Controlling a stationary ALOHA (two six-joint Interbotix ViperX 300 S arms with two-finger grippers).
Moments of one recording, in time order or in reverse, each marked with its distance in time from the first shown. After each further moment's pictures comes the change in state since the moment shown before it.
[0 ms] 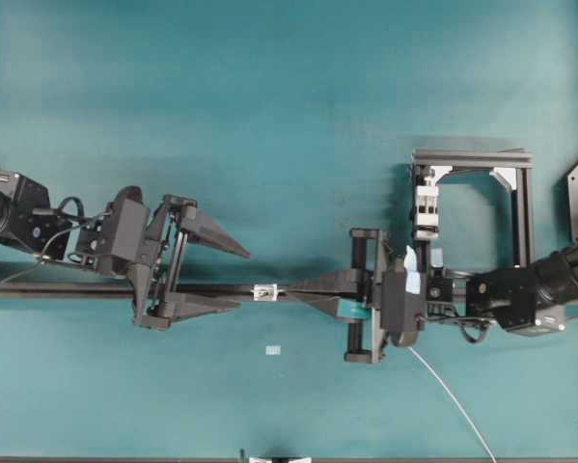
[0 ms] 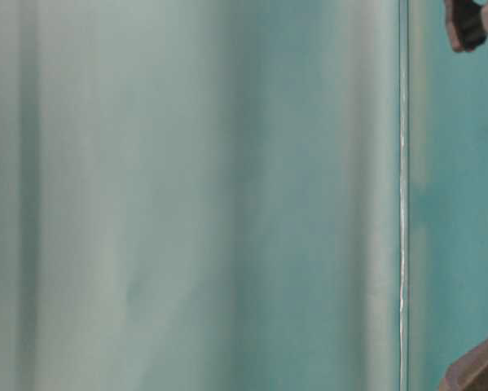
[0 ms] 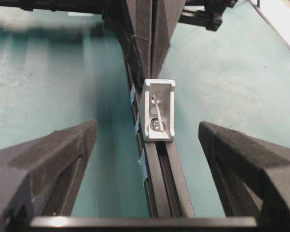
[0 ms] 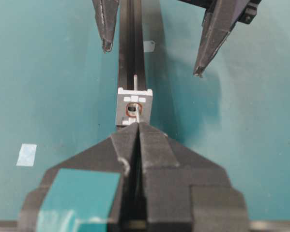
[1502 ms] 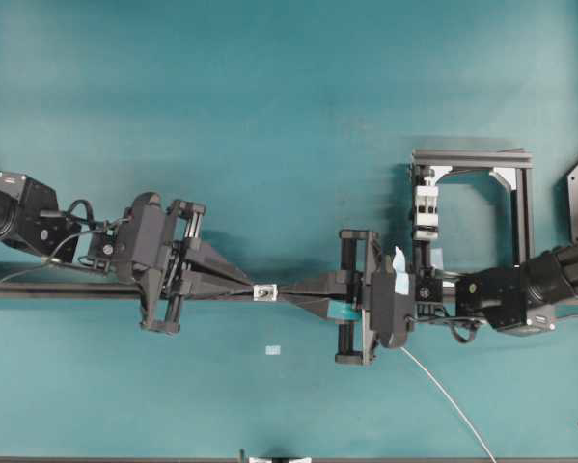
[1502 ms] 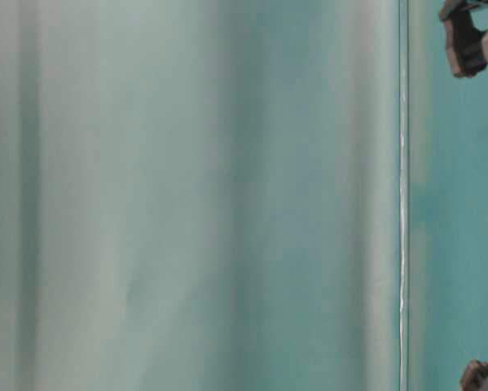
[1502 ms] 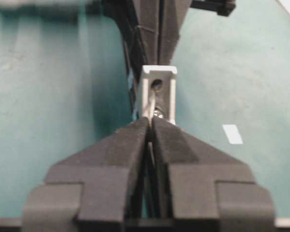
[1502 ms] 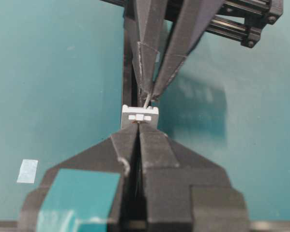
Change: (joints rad) left arm -0.002 0.000 -0.041 0.003 0.120 0.000; right arm -0.014 0.011 -0.032 -0.028 0.017 -0.003
